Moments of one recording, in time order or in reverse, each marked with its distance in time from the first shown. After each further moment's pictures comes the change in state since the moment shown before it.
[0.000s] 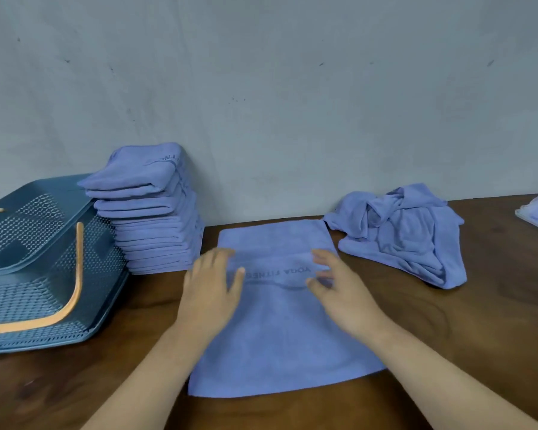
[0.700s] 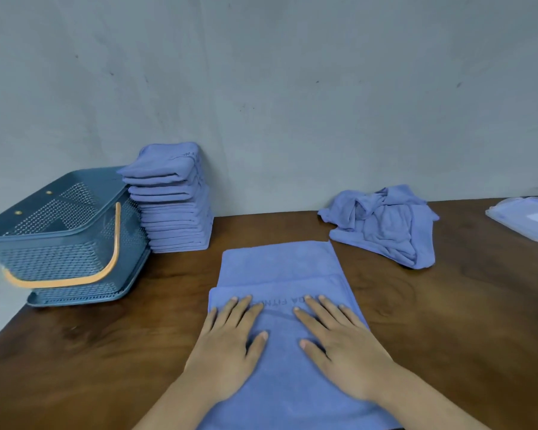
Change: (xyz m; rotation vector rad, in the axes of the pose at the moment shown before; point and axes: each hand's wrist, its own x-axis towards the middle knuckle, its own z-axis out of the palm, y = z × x) left_hand -0.153 0.034 -0.015 0.222 -0.393 0.082; right_hand -0.140 0.009 0.003 -0.889 -0.360 -0.217
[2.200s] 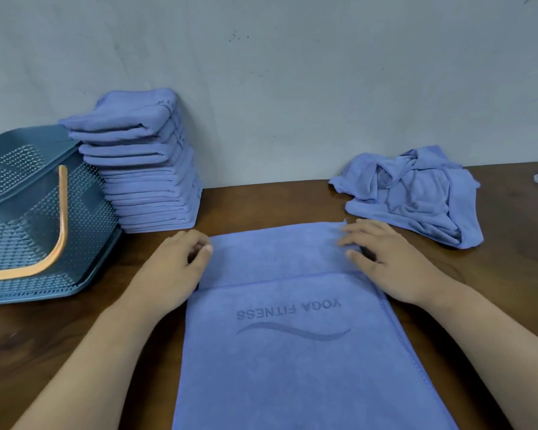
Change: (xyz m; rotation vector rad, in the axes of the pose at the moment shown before) left_hand 0.101 -0.098 -0.043 -0.354 0.215 -0.112; right_hand 0.090 0.103 -0.040 0.304 0.314 0.001
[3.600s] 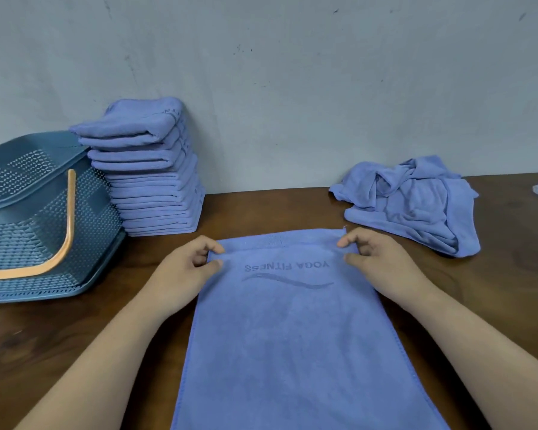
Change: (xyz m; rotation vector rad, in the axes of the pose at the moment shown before) left_hand 0.001 0.003 0.014 -0.355 -0.079 -0.141; right_hand 0.010 -0.010 0.013 0.484 0.122 0.294
